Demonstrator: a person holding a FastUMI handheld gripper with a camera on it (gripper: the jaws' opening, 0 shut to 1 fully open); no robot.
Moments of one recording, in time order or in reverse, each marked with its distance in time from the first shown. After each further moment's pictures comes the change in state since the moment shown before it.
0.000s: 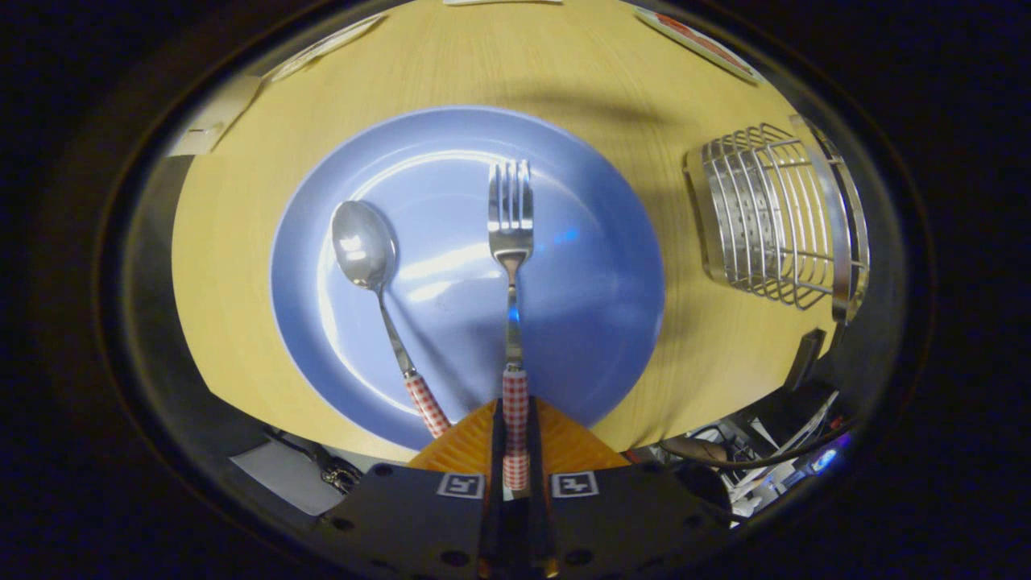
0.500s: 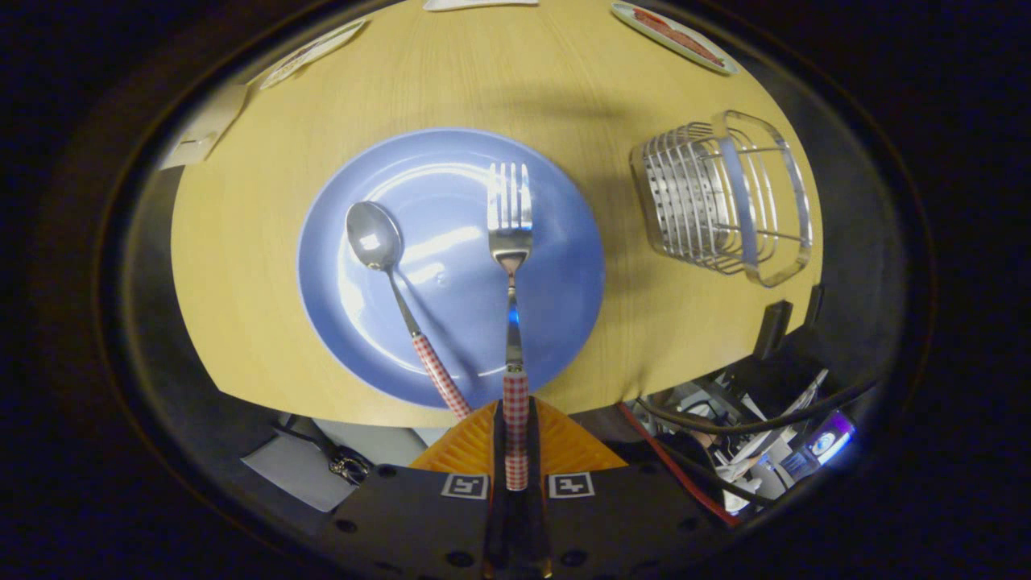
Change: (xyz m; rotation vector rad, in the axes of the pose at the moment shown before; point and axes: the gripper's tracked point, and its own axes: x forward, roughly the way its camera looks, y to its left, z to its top) arm -0.075 -0.025 -0.014 0.052 0.095 -0.054
